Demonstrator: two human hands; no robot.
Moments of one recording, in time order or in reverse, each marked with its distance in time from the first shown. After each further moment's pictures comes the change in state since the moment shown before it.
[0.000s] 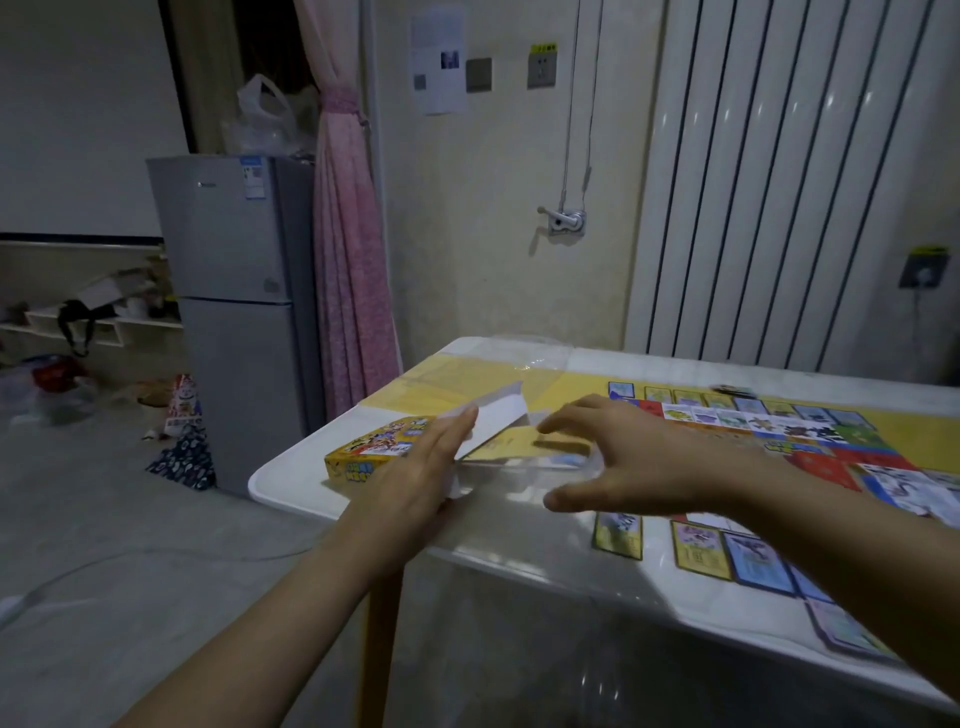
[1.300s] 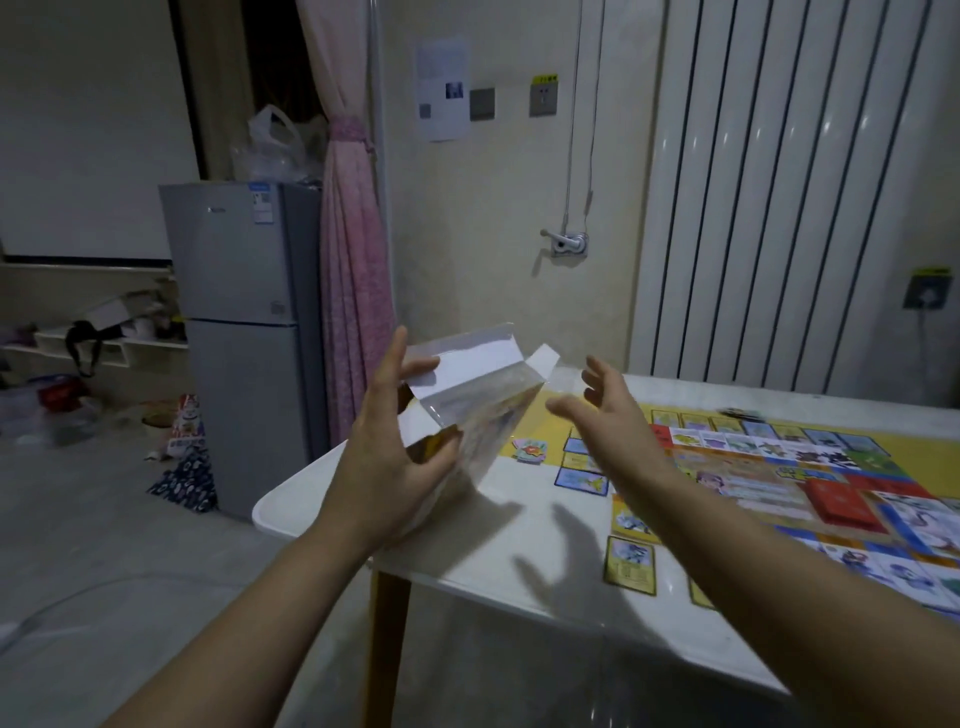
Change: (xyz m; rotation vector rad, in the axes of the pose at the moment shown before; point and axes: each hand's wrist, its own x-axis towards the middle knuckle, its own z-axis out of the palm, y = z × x) left_hand 0.036 0.009 -0.040 -0.293 0.362 -0.072; right_hand 0.054 0.001 0.022 0.960 0.591 0.227
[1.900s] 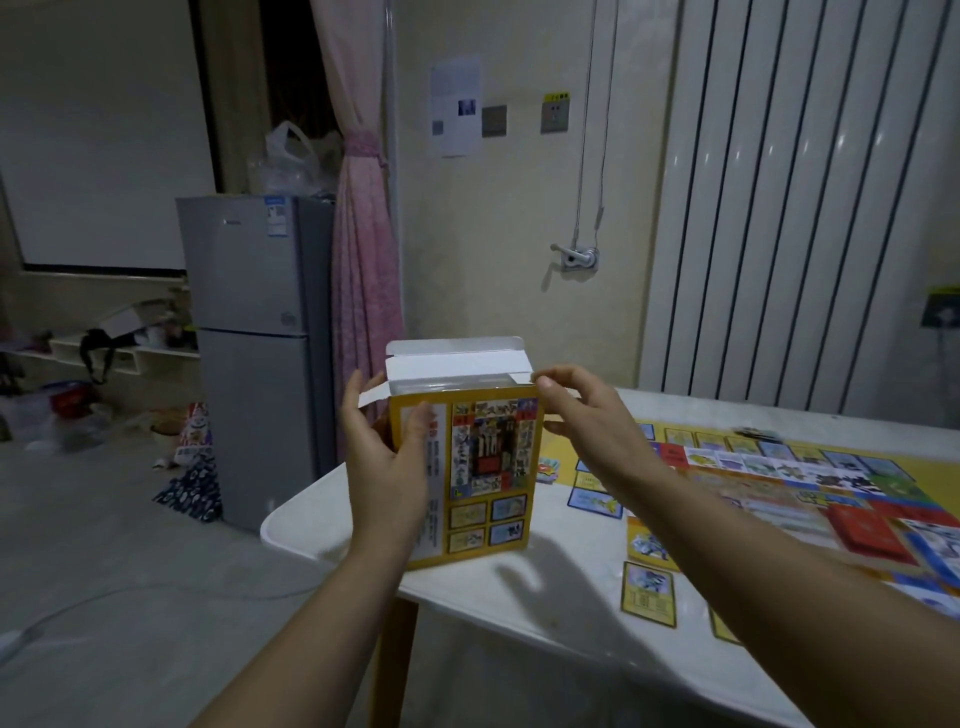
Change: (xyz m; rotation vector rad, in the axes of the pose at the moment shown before) left_hand 0.004 -0.002 0.017 -0.329 0.390 -0.498; right_hand 0.025 -0.006 0.017 -0.006 -0.140 -0.129
